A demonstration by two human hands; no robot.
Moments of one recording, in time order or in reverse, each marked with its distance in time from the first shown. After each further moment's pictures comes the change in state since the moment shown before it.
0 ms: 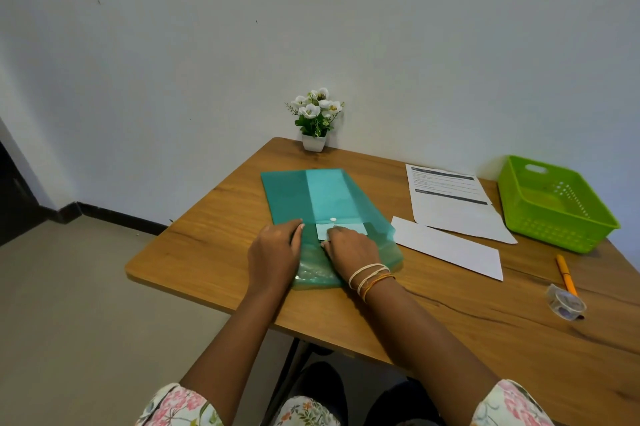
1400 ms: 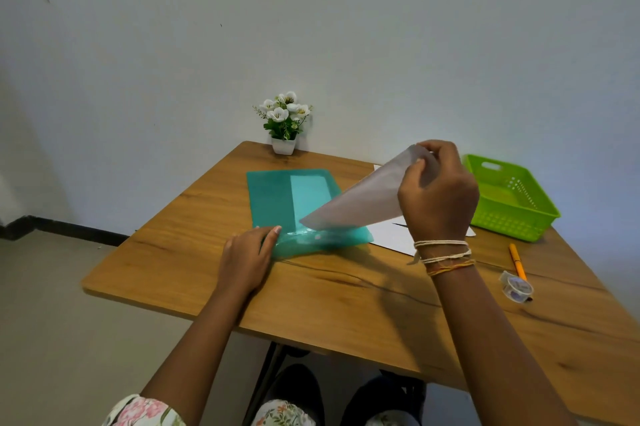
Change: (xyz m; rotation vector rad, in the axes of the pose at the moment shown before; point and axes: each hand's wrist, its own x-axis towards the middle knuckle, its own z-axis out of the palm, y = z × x) left_hand 0.004 -0.007 0.002 -0.075 -0.303 -0.028; right_hand -0.061 0.057 -0.159 0.276 1.113 0.265
